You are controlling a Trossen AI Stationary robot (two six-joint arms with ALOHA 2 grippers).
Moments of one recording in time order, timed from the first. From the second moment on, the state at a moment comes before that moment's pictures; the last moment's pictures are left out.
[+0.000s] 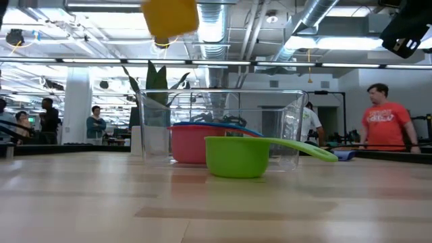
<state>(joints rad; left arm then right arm) -0.30 1.84 1.84 -1.38 -0.46 -0.39 0.30 0.42 0.70 -0.86 0.21 0.62</state>
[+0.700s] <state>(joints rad) -0.03 1.87 1.59 -0.96 -0.16 0.07 0.30 0.42 0.70 -0.86 0.21 0.62</state>
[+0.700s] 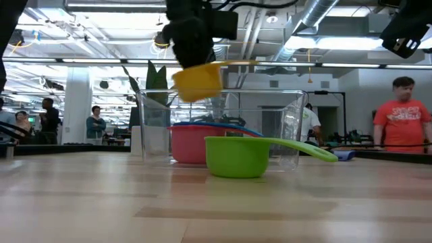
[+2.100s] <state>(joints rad) -0.04 1.96 1.56 -1.00 -0.09 -0.48 0.30 0.42 0.70 -0.86 0.21 0.62</state>
